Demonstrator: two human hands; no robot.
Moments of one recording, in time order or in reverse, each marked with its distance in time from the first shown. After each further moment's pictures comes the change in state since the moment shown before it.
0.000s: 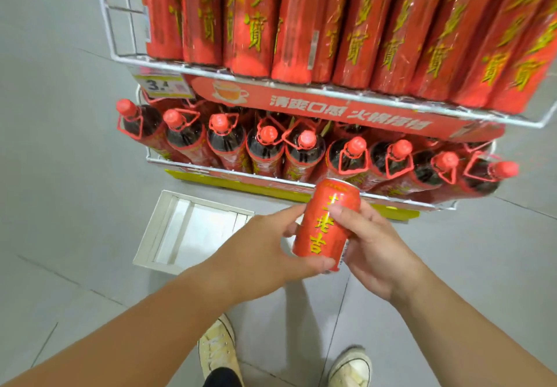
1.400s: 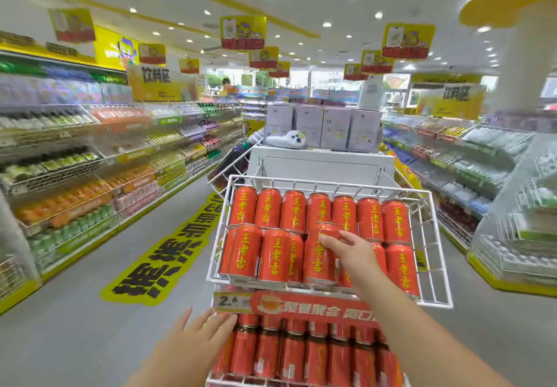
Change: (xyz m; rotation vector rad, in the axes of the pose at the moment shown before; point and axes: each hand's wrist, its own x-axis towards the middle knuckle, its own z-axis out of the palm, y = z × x) left_hand -0.226 0.467 -0.376 1.452 0.619 0.538; right_hand -0.302 -0.608 0.350 -0.323 0.200 -0.816
